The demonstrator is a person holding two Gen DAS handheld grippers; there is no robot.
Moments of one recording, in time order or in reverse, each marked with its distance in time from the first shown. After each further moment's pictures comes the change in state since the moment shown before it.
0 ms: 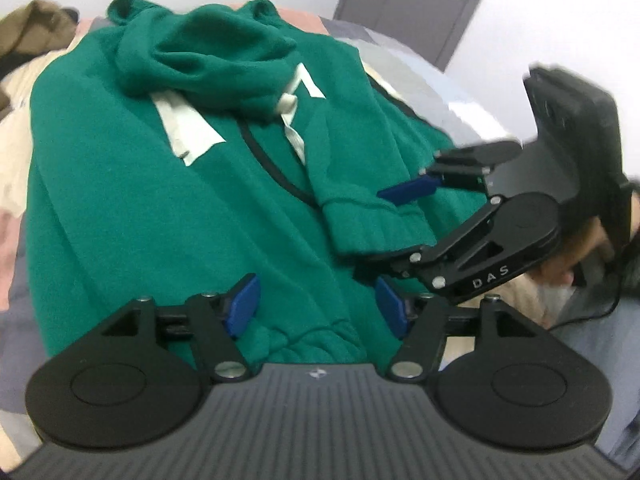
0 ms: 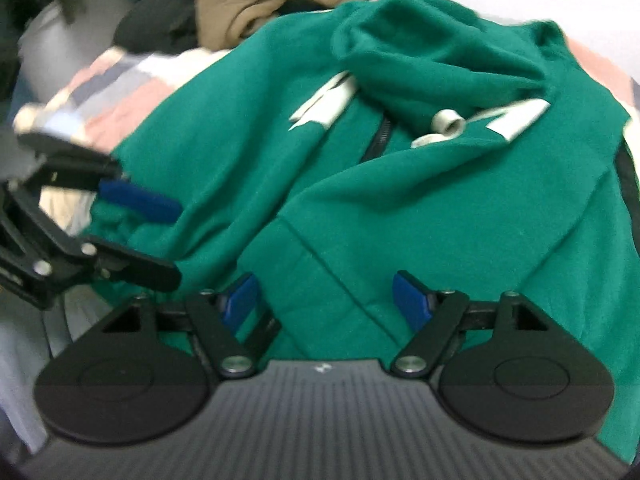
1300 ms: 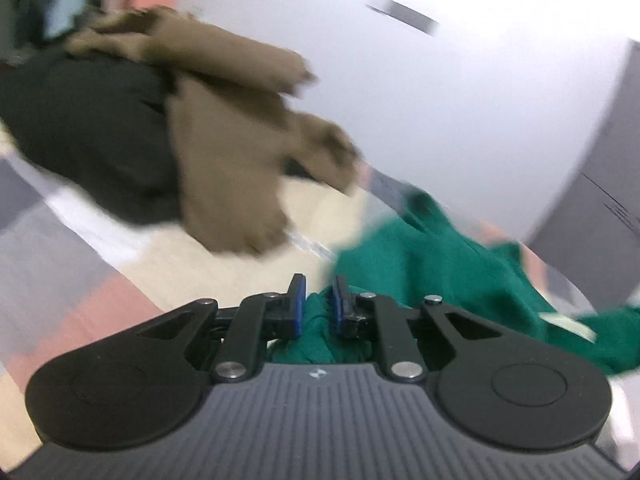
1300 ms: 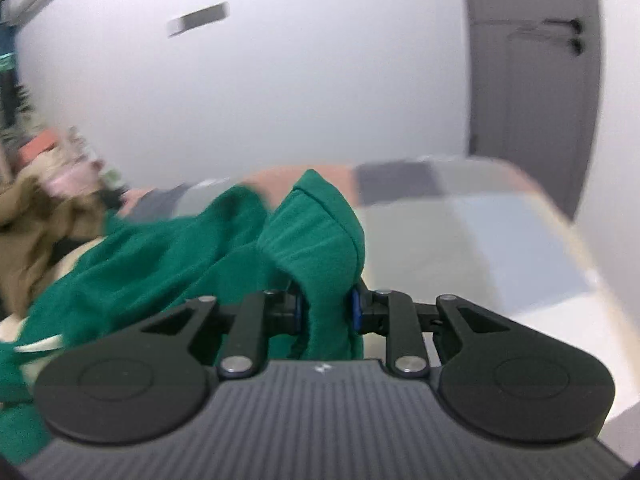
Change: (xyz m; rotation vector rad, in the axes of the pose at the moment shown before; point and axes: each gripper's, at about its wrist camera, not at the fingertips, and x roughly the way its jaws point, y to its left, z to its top) left arm -0.128 0.190 0.064 -0.563 -0.482 0.526; right arm -0.139 -0.259 0.043 0.531 -0.445 -0.535
